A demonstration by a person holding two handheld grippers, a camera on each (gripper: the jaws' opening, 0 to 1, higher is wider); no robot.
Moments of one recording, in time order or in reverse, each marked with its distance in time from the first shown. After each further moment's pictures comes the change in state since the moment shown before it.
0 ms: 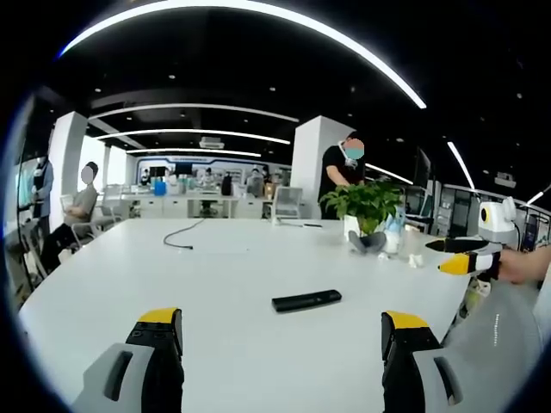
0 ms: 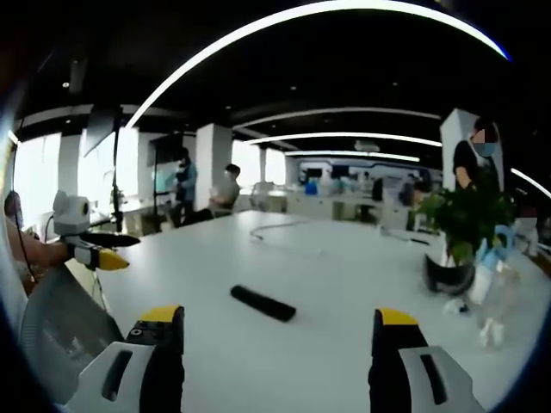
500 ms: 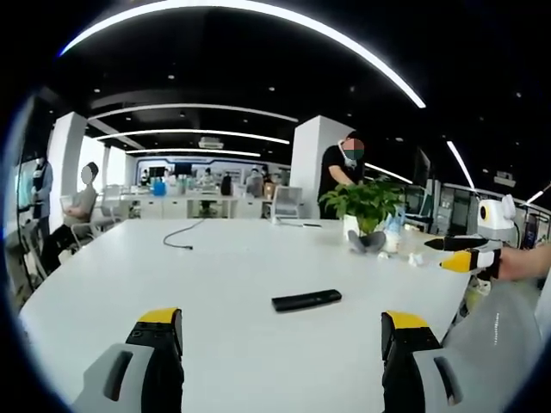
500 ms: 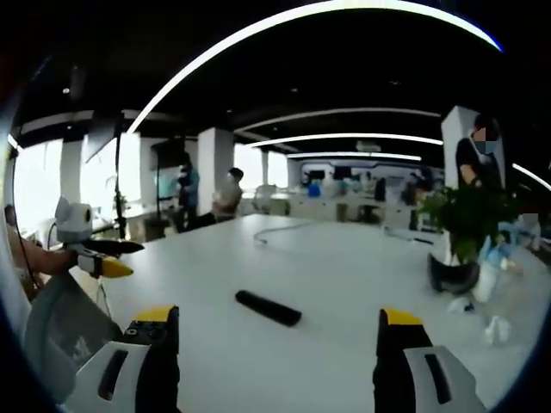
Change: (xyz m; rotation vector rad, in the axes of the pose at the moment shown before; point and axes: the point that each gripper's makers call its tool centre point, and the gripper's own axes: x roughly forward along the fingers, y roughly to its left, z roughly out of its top) left arm 0.000 0.002 0.000 0.001 0.003 0.009; right arm 0.000 0.005 0.009 0.041 -0.031 0.013
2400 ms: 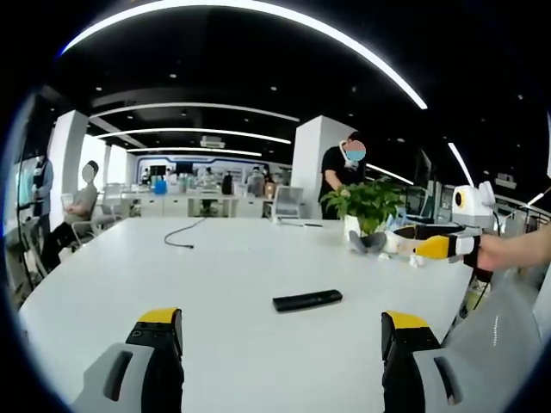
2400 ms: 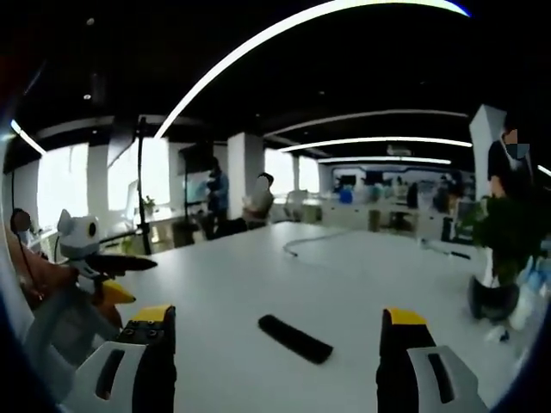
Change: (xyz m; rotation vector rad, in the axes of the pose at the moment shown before) left arm 0.002 0.002 -0.001 -0.005 0.006 -0.004; right arm 0.059 0.024 0.027 -0.017 -0.024 0.177
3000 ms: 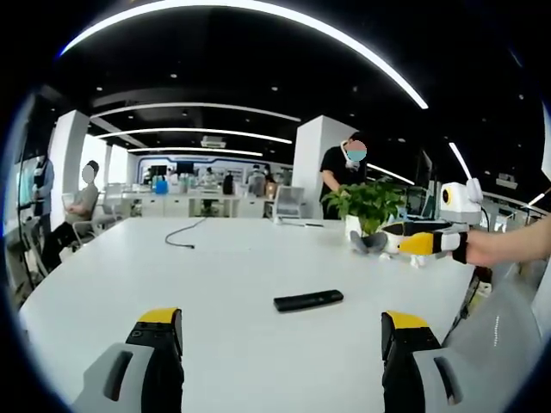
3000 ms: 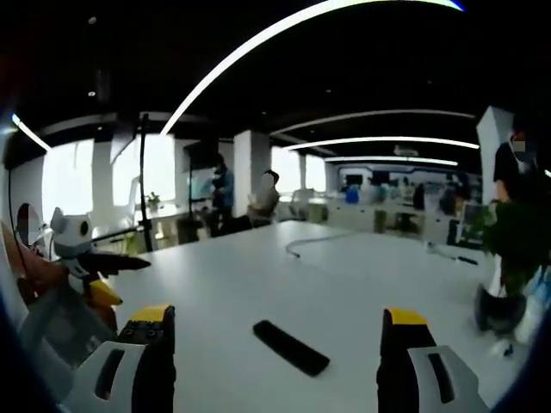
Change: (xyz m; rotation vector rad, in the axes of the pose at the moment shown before) left arm 0.000 0.002 0.000 -0.002 0.000 0.006; right arm 0.022 -0.009 0.007 -0.029 0.006 0.034
